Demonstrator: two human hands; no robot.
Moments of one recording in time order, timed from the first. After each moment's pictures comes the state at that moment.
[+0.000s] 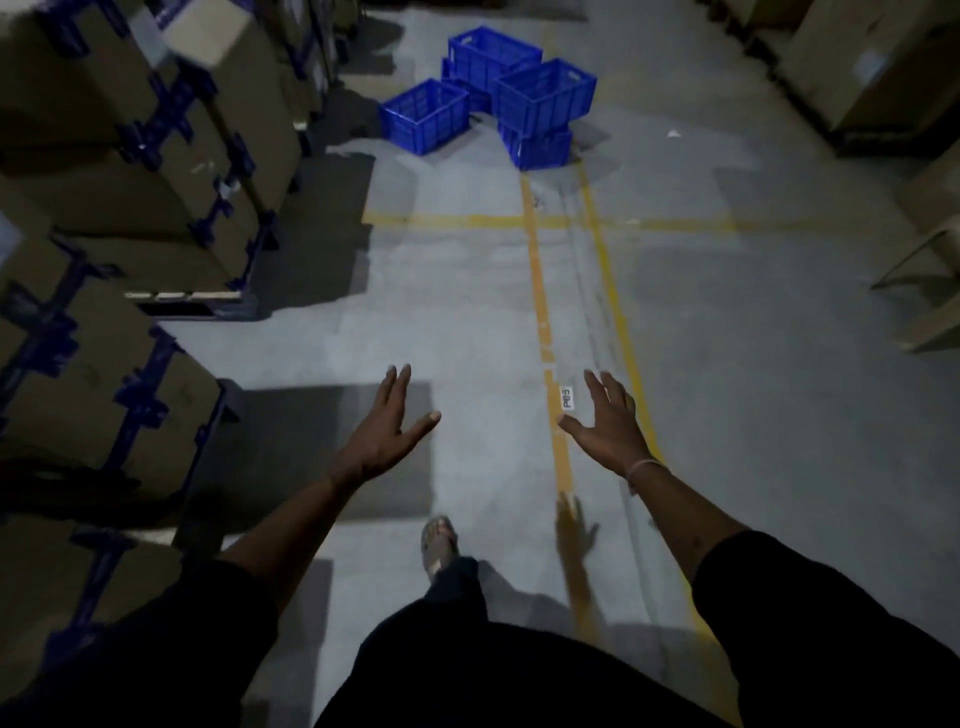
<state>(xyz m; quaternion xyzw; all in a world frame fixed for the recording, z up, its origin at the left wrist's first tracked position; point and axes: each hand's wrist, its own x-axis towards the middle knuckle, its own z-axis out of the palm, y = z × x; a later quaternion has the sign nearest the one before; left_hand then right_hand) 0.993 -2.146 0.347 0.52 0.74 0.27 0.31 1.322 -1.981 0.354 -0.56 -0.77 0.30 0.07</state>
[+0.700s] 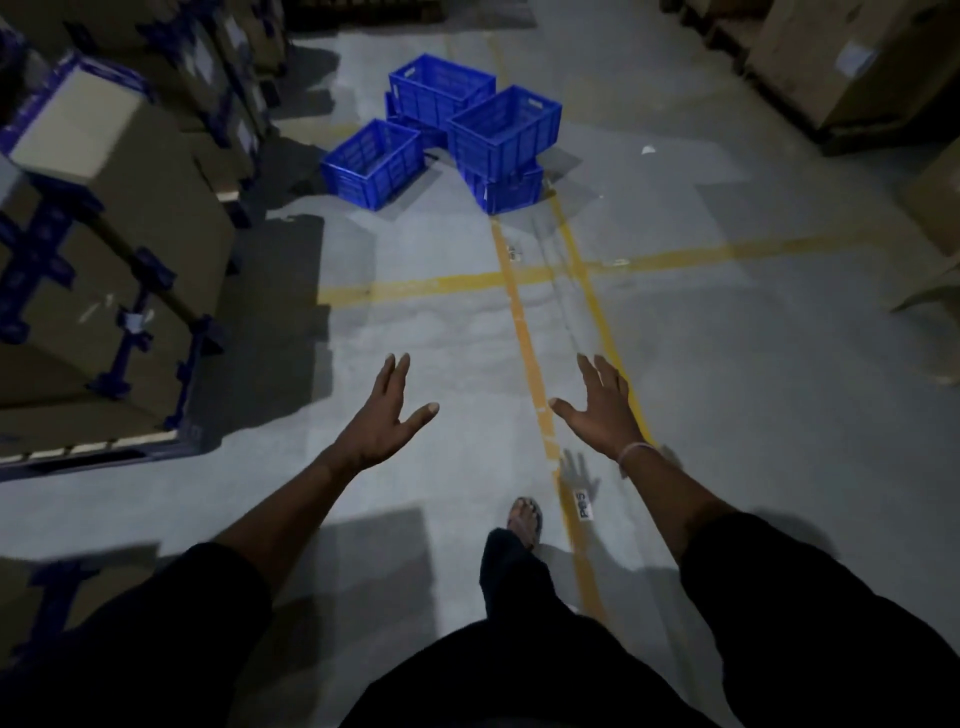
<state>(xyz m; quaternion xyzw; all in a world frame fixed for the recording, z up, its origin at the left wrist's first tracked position) 0.791 -1.681 0.370 0.59 0.70 0.24 0.31 1.123 -1.553 0.359 -0.59 -0.74 0.32 0.10</state>
